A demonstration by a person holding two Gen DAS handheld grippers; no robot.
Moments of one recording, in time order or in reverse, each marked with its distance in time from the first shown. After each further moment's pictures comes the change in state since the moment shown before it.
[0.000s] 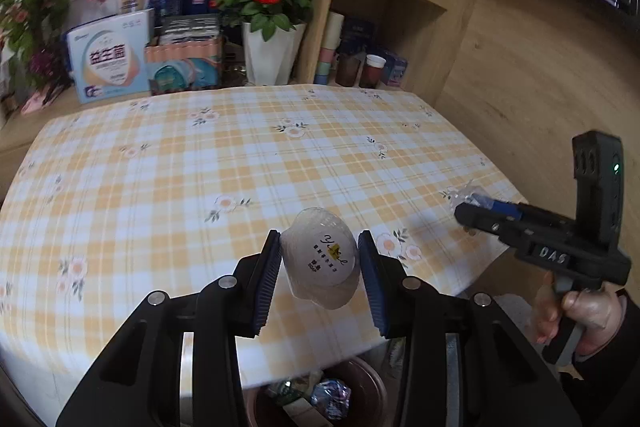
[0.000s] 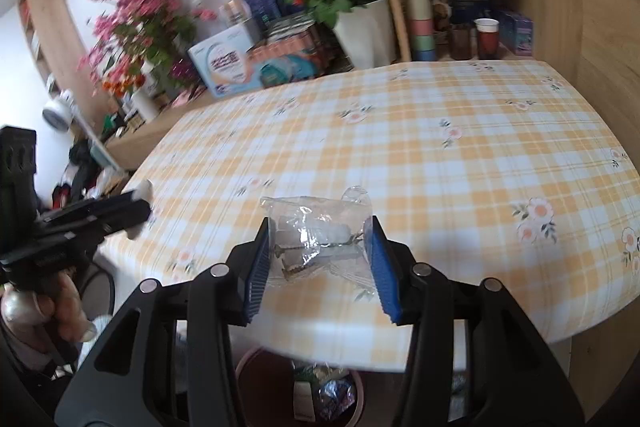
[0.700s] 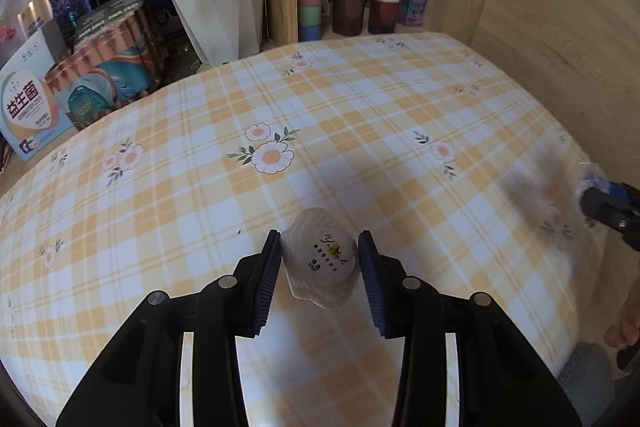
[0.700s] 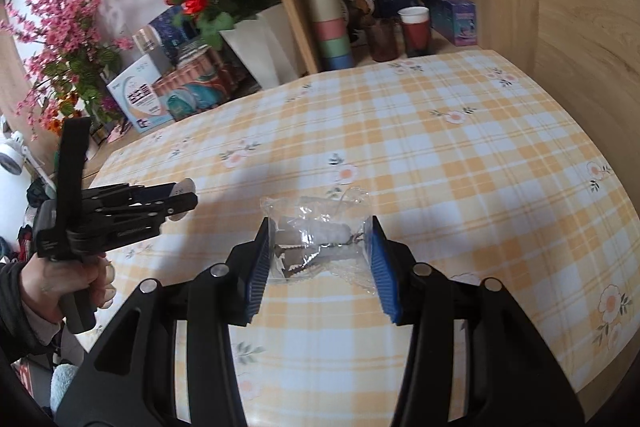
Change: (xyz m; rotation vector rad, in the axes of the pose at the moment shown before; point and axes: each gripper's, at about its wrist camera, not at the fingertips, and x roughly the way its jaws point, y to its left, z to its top) left arm 0.241 -0.009 0.101 0.185 0.196 0.057; right arm 0.066 -0.138 0.063 0.122 -0.029 -0.146
